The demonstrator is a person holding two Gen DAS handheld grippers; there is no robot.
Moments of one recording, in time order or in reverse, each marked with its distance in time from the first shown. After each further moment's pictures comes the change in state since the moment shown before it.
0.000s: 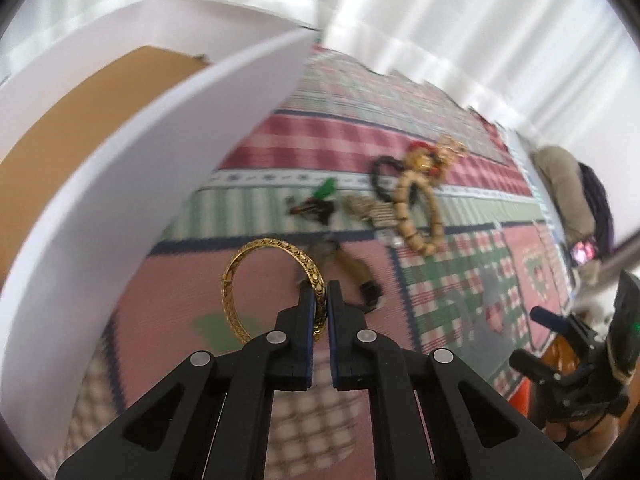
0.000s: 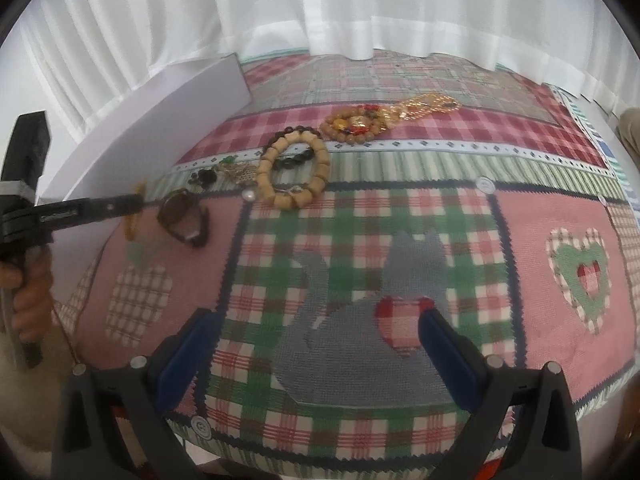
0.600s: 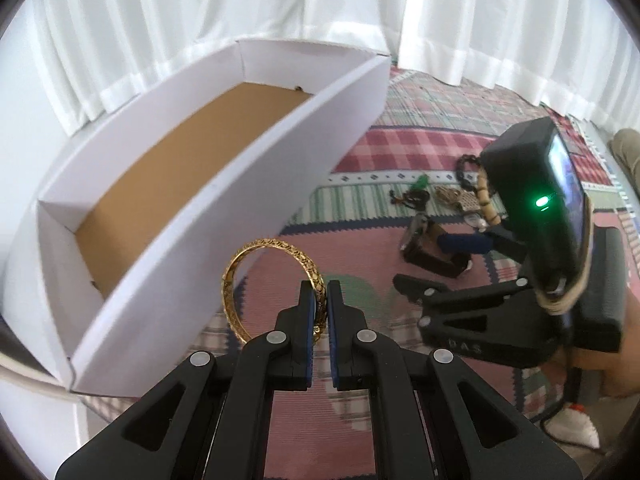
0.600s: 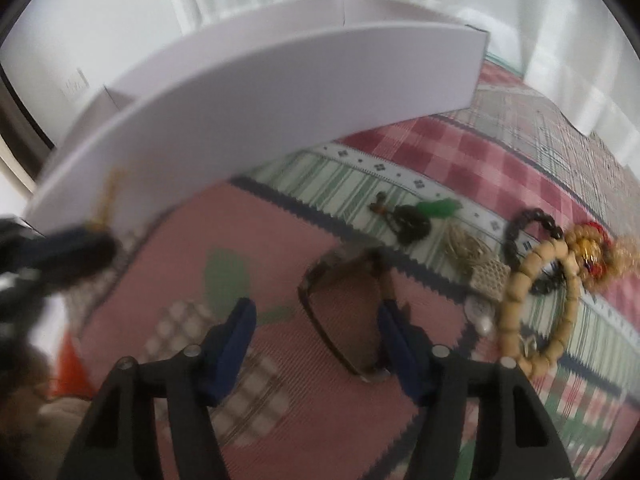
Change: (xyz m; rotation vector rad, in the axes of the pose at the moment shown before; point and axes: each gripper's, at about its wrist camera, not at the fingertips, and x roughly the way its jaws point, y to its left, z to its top) left arm -0.047 -0.003 -0.036 0.056 -0.117 0.394; right arm 0.117 0.153 0.061 -0.481 0.117 0.182
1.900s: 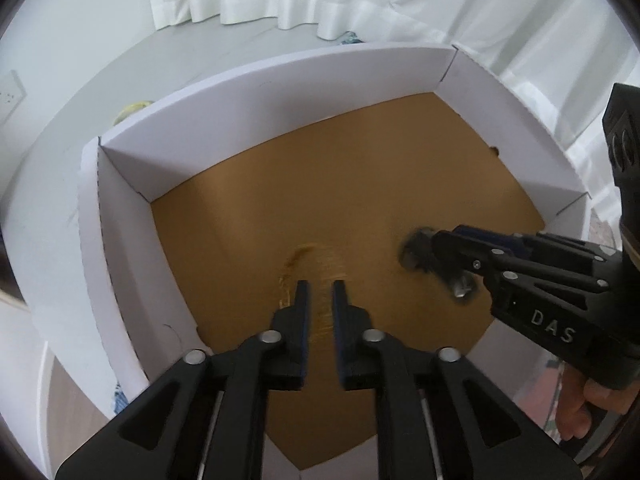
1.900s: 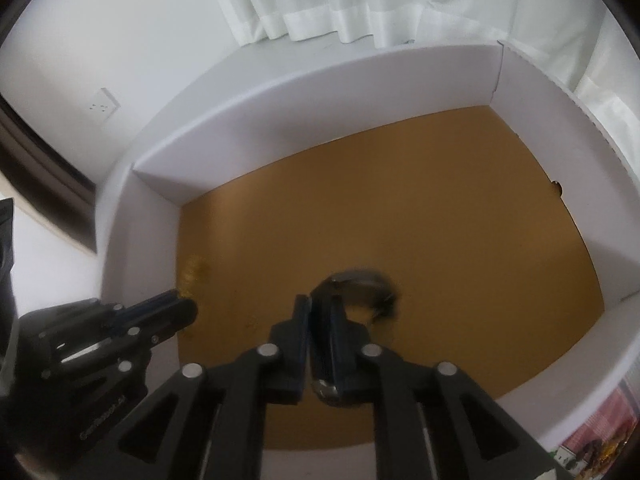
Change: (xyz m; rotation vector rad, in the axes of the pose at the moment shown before) left arm 0.061 0.214 0.059 -0.439 0.141 0.069; right arm 0.052 0.109 0.220 -0.045 0.046 0.232
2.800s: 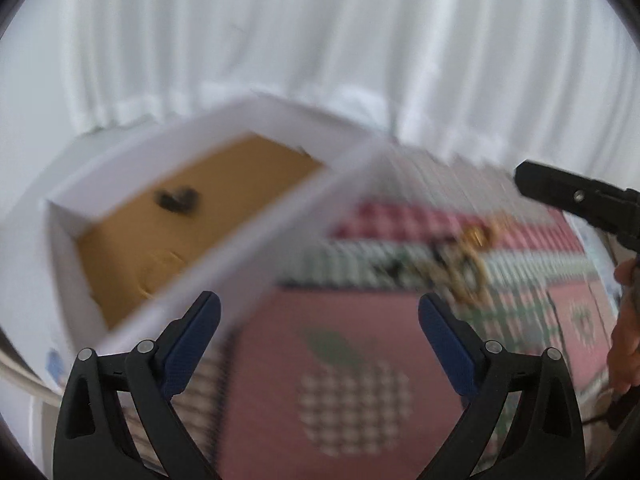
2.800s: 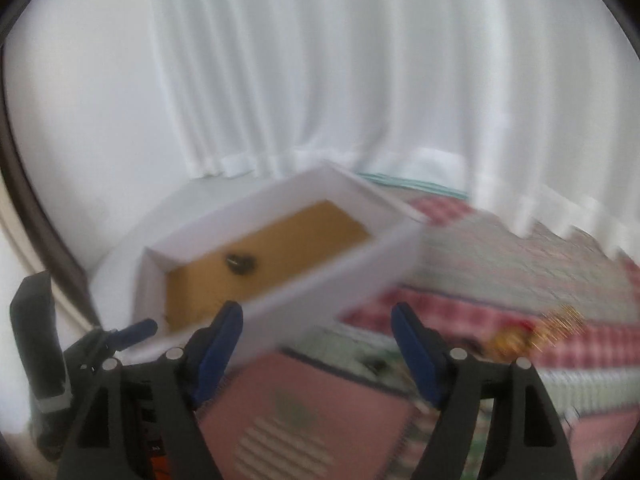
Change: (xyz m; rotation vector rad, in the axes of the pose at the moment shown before) left arm -0.097 -0.160 -0.147 0.333 -0.268 -0.220; right arm -0.253 -0.062 -0.220 0.185 -0.486 -0.280
